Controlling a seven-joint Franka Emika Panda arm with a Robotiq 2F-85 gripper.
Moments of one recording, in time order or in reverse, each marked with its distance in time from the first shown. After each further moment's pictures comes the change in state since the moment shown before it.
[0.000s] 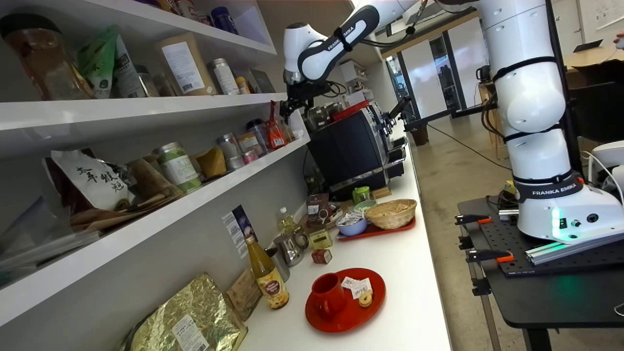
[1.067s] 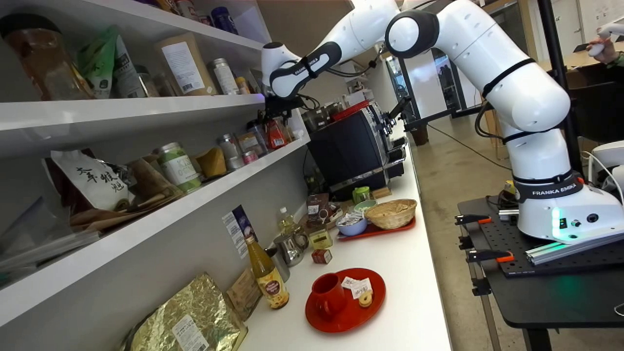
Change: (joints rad) arm 0.077 0.427 -0.109 0.556 0.082 -0.061 0.031
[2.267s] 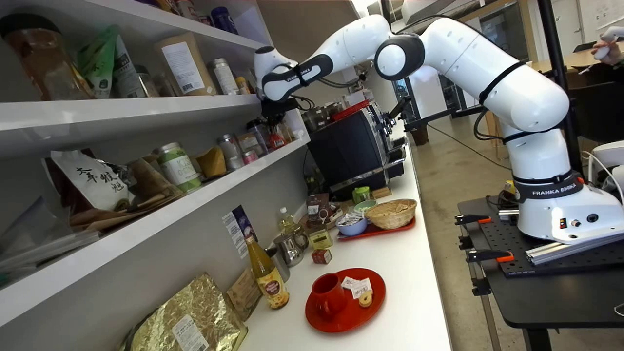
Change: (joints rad) arm -0.015 0.173 0.000 0.282 0.000 -0.150 -0.019
